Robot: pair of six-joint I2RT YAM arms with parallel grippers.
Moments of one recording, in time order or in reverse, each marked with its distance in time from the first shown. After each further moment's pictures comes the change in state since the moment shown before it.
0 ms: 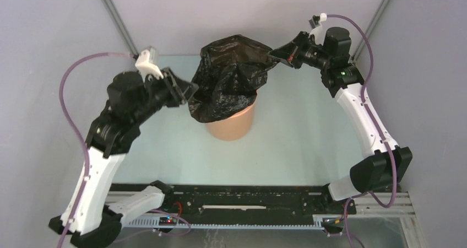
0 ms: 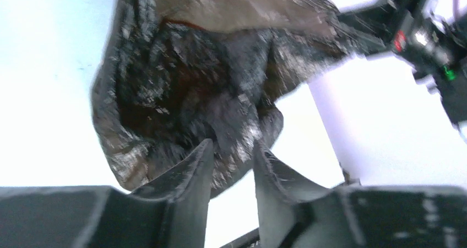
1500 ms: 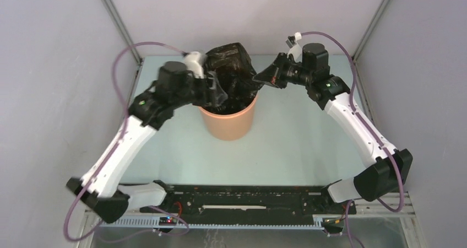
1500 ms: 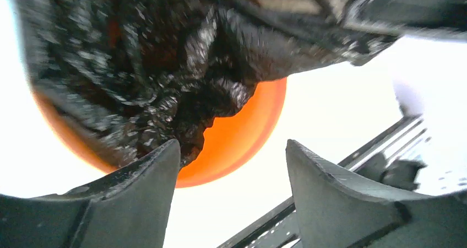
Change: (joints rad) left arm -0.154 0.212 -0.121 0.050 0.033 0.186; right arm 0.182 -0.052 -0.123 -0.094 0.093 -0.075
